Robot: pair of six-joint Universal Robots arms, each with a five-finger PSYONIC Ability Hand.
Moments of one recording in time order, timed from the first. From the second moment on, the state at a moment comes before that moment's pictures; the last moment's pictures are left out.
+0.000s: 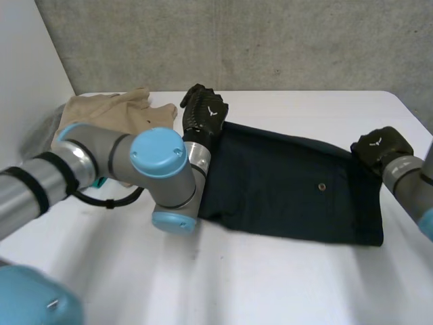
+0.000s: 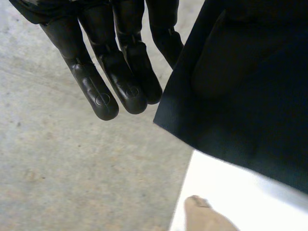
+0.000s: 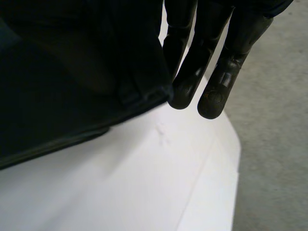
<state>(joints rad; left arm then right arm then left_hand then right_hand) 4.02 -2.51 -0.88 3.58 -1.74 4.09 1.72 -1.07 1.45 -0.05 1.52 2.33 1.13 1.19 1.19 1.20 0.99 0.98 1.18 1.19 1.19 0.99</state>
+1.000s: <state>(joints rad) 4.01 -2.21 -1.46 3.80 -1.76 3.81 1.58 -1.22 1.84 -0.17 1.35 2.62 0.19 0.20 0.21 0.20 0.04 0.87 1.17 1.18 1.19 0.91</state>
